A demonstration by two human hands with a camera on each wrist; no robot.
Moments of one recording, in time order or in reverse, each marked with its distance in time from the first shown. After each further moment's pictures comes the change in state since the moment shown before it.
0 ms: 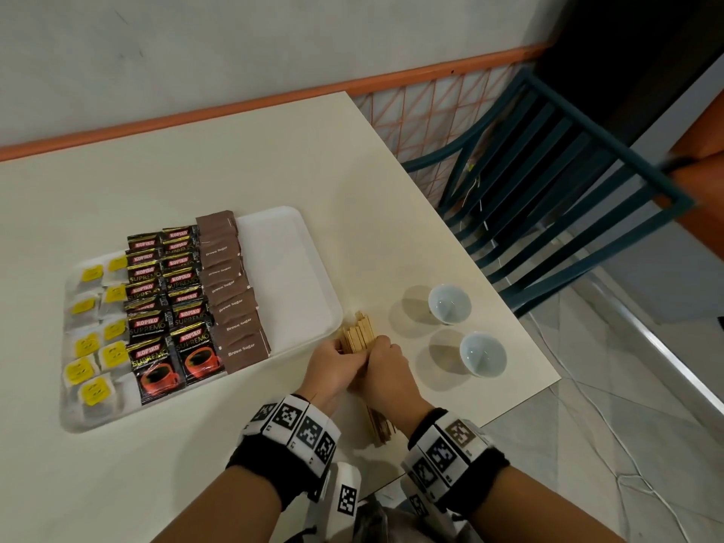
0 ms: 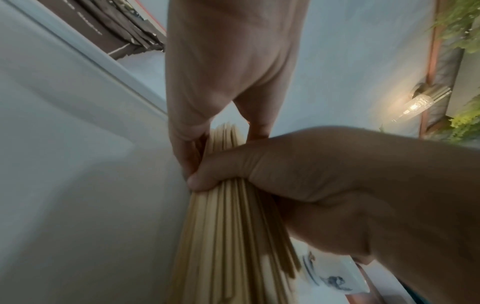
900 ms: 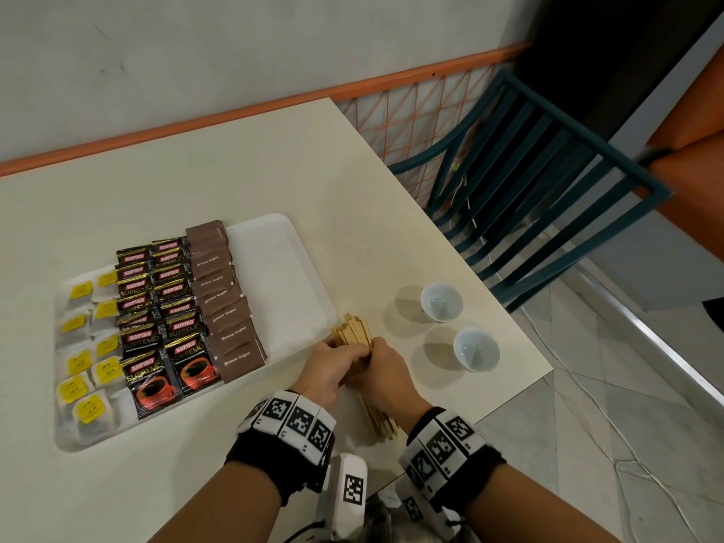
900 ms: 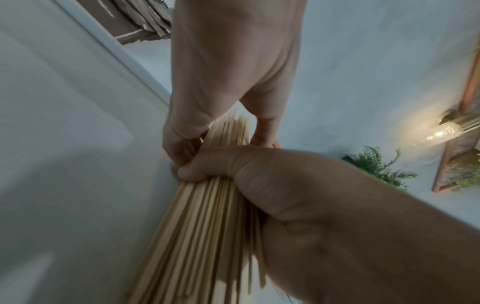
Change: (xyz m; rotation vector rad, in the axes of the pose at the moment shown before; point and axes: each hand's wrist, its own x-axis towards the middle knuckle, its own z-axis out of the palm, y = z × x) left_hand 0.007 0.008 0.000 -0.162 -0.025 -0.138; right_hand -0.003 -0.002 -0.007 0.173 0.005 -0.009
